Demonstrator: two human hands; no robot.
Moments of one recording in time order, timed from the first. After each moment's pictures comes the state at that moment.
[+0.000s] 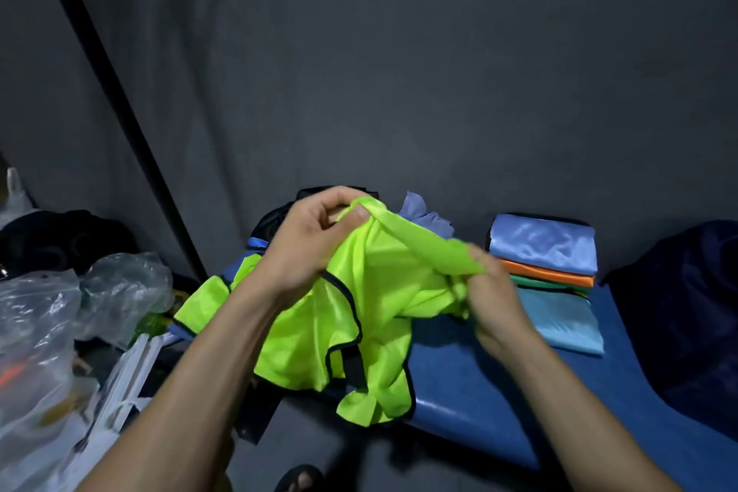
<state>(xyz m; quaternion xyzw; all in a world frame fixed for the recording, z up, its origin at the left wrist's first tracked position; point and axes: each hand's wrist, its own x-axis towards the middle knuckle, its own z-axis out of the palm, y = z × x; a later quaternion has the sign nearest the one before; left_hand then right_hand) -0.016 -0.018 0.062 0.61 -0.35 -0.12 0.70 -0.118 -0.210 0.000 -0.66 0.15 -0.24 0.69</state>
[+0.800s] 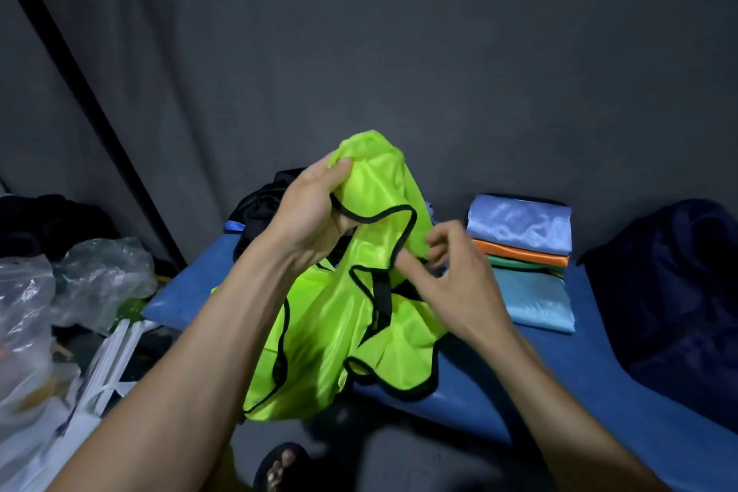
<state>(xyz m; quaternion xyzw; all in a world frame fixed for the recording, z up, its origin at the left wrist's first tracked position) -0.015 -0.074 0.069 0.51 -0.20 -0.22 0.81 -0.139 -0.217 -0.008 -0.87 0.16 -0.27 0.39</state>
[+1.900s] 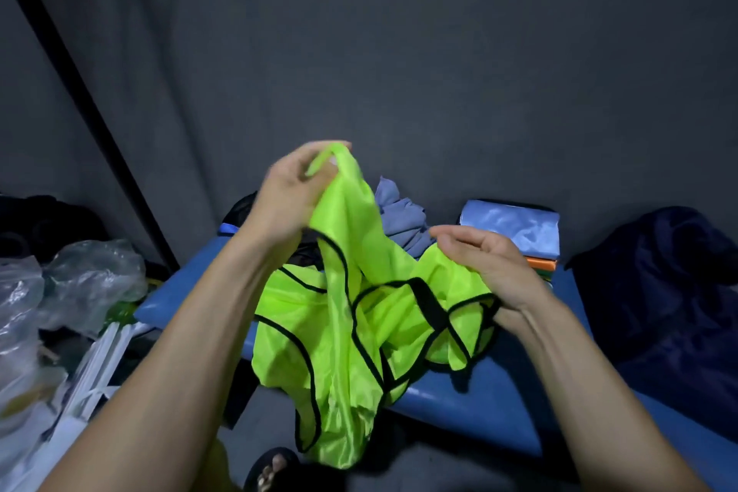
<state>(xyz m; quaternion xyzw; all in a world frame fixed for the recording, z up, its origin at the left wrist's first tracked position) -0.008 -0.054 0.077 0.65 -0.30 -0.04 0.70 -0.155 -0.255 0.025 -0.60 0.13 -0.13 0.78</state>
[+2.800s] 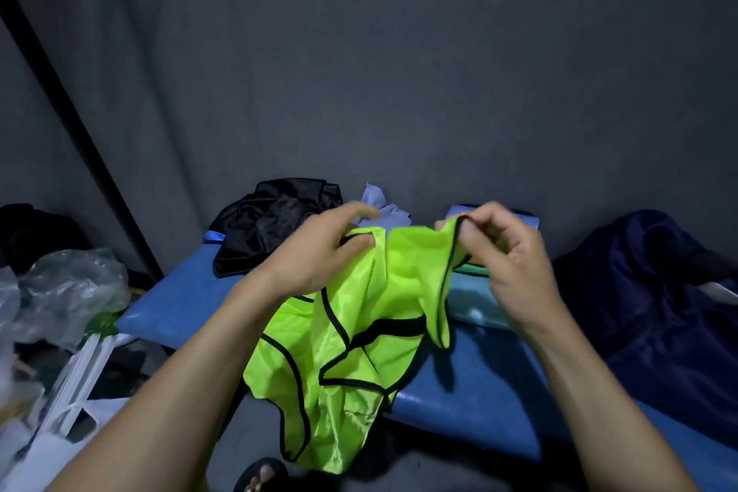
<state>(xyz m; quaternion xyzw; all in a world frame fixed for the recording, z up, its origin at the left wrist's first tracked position) -0.022 -0.065 0.043 0.80 -0.47 -0.03 0.37 -0.176 -0.263 0.038 -0.73 -0.02 -0.35 0.59</state>
